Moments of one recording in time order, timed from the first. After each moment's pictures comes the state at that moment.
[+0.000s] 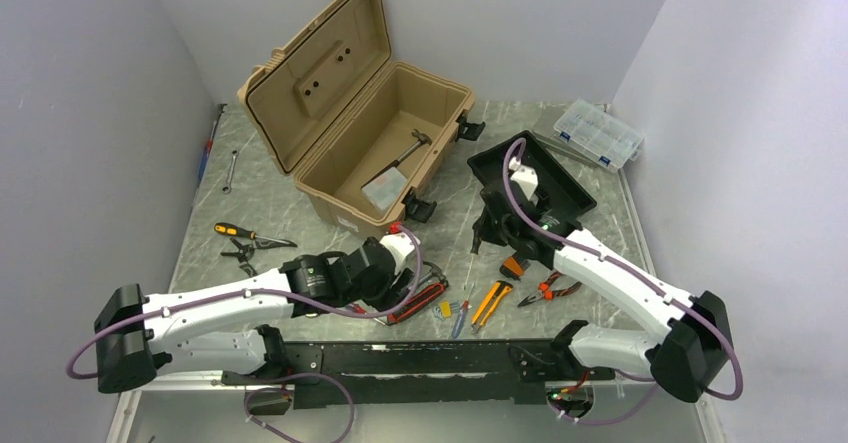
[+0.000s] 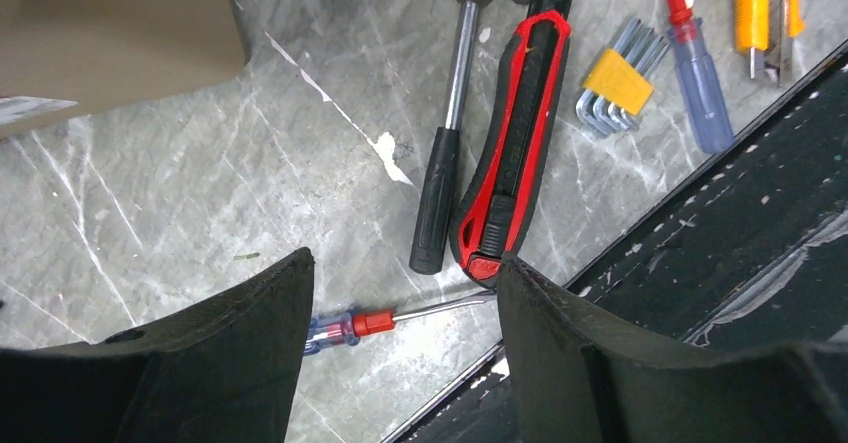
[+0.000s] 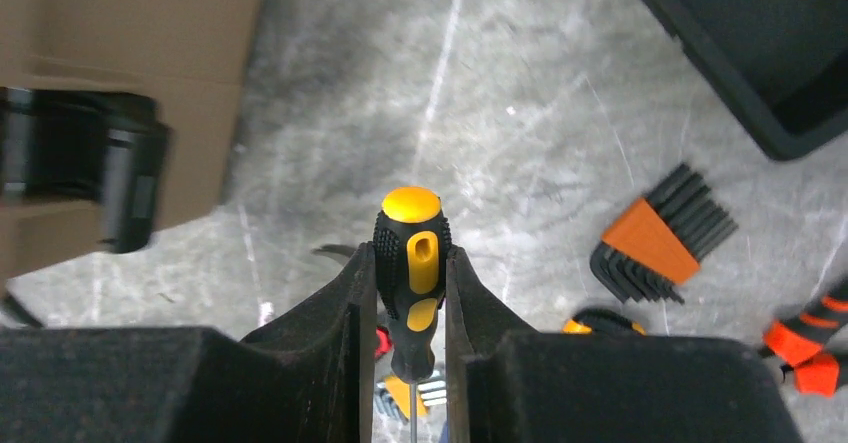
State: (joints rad) left arm -1.15 1.07 0.77 -0.55 -0.27 -0.30; right arm 0.70 1.17 0.87 -0.59 0.34 0.87
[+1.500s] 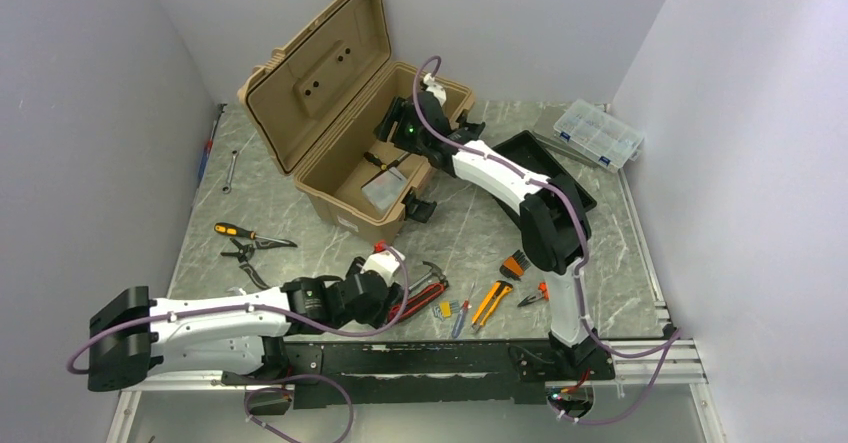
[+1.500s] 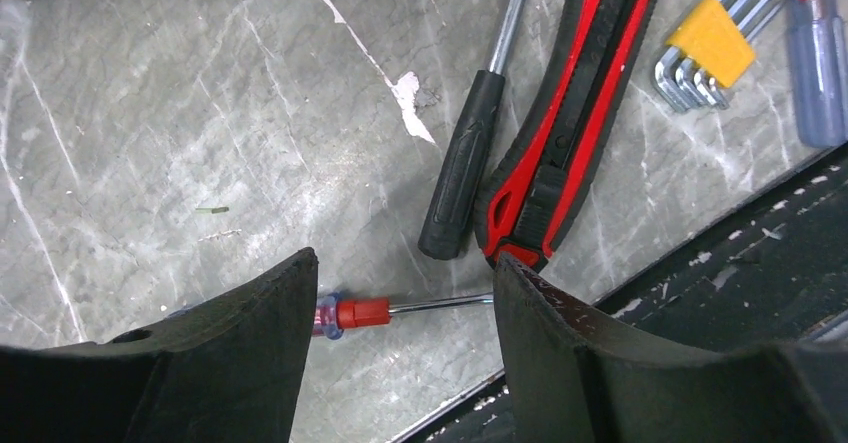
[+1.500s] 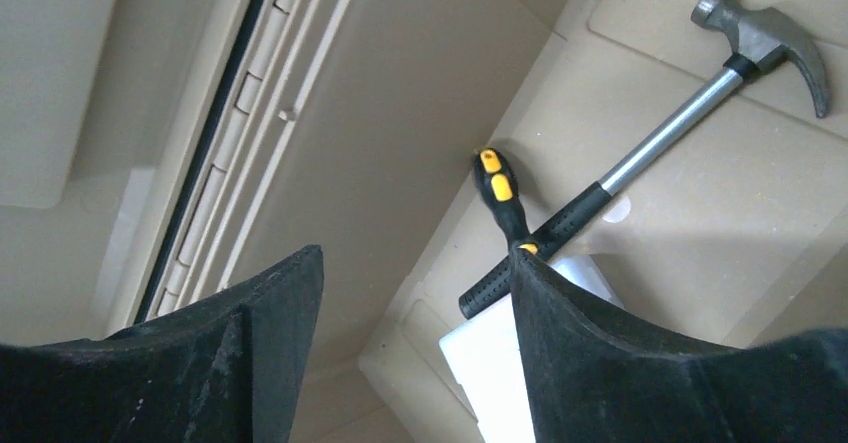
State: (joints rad) left arm -1.23 1.00 0.52 -0.39 -0.41 -0.47; right arm 0.64 2.09 1.75 -0.13 0.10 0.82
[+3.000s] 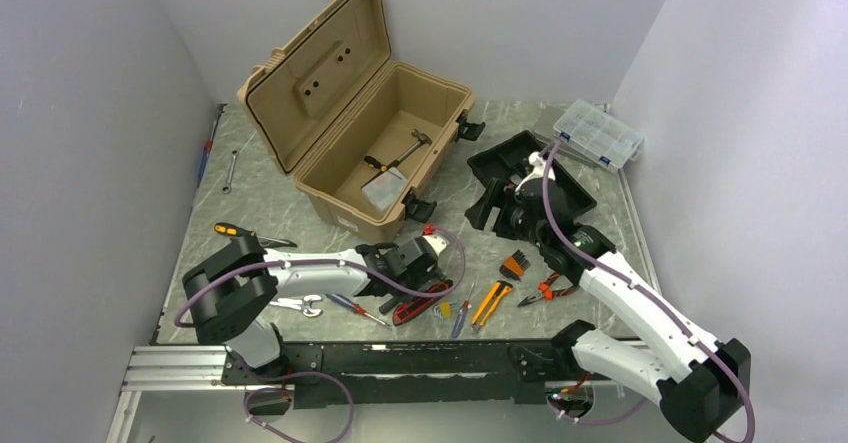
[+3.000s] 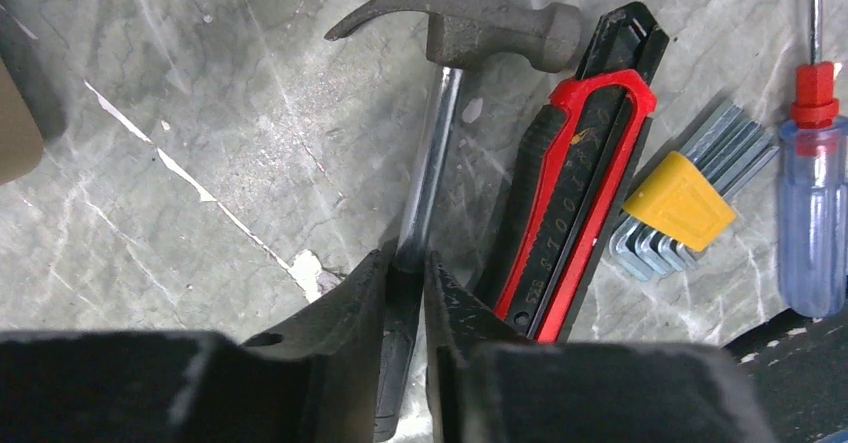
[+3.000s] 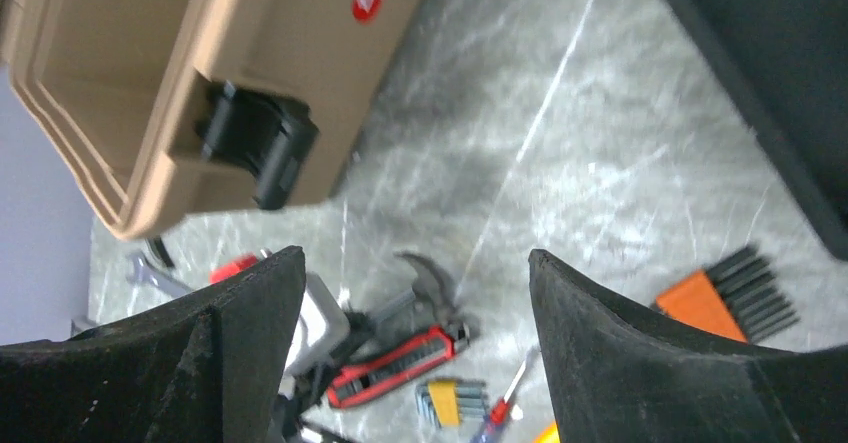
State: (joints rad) left arm -1.10 1.59 0.83 -0.31 -0.18 -0.36; right arm 0.56 0.95 0.81 -0.38 0.09 0.70
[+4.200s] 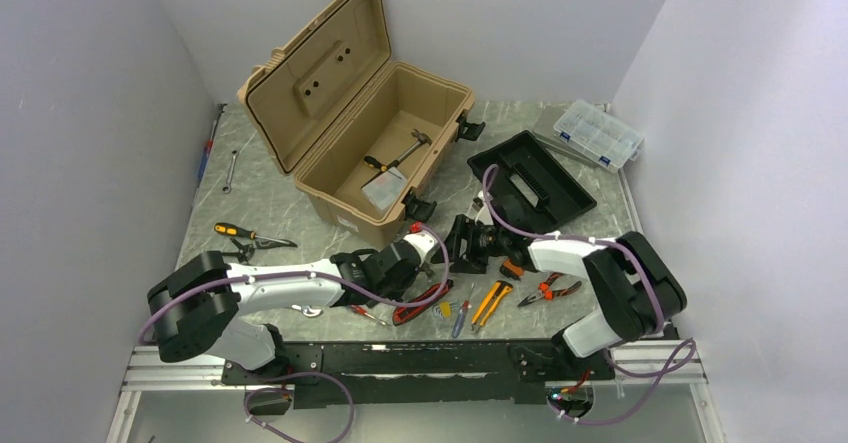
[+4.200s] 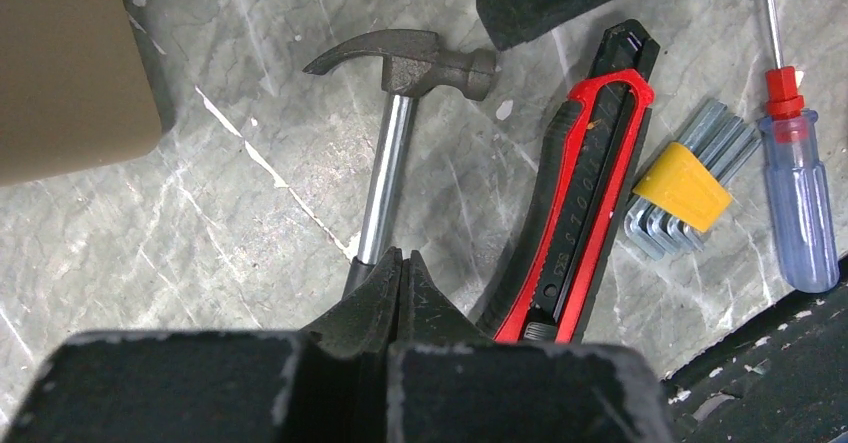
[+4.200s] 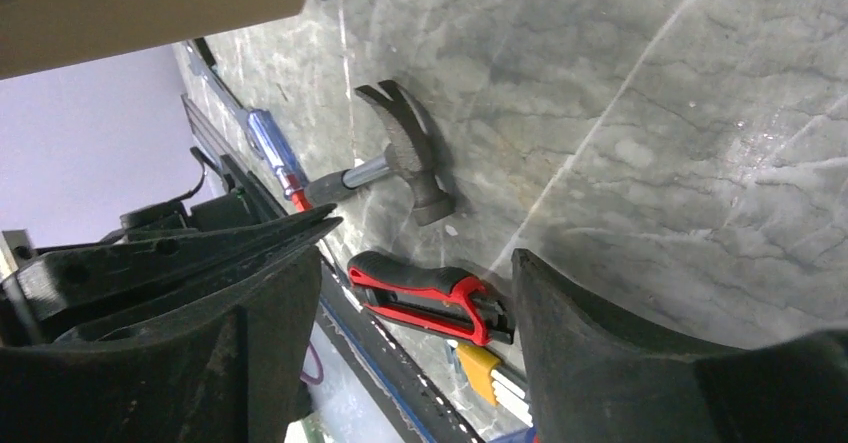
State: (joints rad) left arm -1.10 1.41 0.70 -0.20 -0.26 -0.31; right arm 0.49 1.47 0.54 0.15 -0.60 0.82
